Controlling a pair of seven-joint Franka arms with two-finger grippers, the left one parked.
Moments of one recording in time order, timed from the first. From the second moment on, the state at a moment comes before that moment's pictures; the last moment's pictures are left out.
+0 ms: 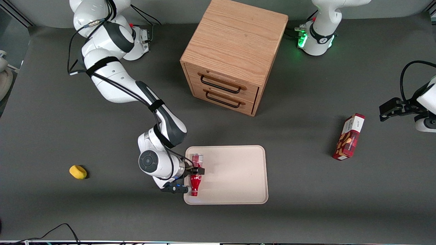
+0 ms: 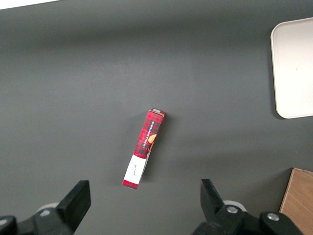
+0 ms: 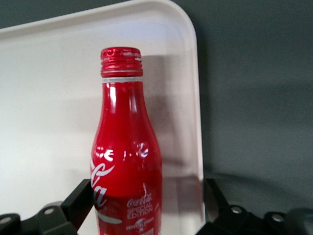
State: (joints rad) arm 0.24 1.17 0.34 -0.94 -0.11 2.16 0.51
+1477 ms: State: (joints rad) arm 0.20 0.97 0.35 -1.00 -0.11 2.10 0.52
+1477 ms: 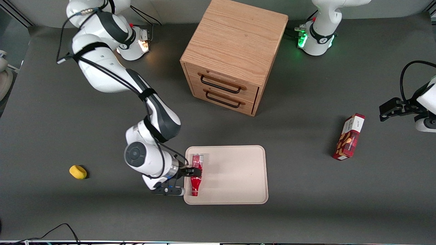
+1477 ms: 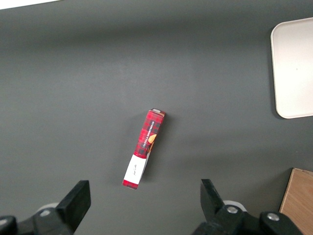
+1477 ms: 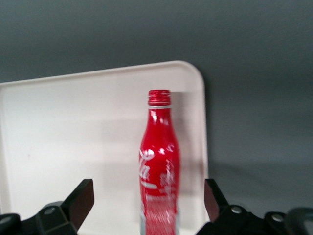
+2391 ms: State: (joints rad) arm -0.16 0.00 0.28 -1.82 -0.01 1.87 0.22
